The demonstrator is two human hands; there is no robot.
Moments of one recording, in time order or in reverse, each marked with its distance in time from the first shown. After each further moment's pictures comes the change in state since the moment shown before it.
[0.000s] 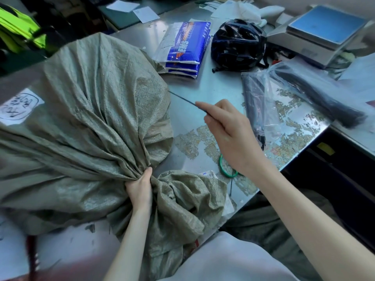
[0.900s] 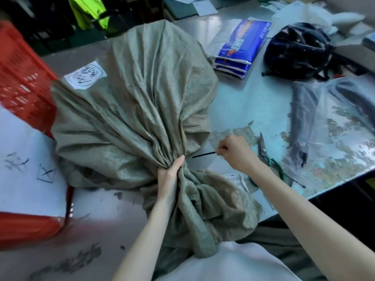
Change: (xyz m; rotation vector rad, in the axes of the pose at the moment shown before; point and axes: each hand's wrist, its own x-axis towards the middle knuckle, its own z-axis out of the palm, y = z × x) left_hand -0.032 0.023 -0.016 -0.263 -0.116 -0.161; right_hand 0.015 0.074 0.081 -0.357 -0.595 0.220
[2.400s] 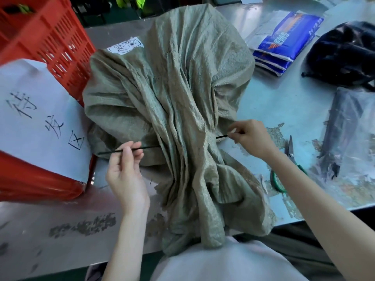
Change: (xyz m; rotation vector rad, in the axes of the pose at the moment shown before) left_hand -0.028 0.058 -0.090 -0.186 0.360 0.483; right_hand 0.026 -0.025 0.002 0.104 0.008 -0.221
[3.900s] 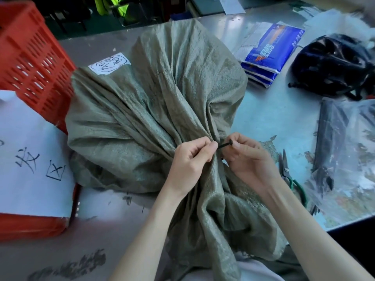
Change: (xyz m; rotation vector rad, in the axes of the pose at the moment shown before) left_hand 0.004 0.003 0.116 0.313 -1.025 -0.026; right_hand -0.010 -0.027 -0.002 1.485 -0.171 0.037
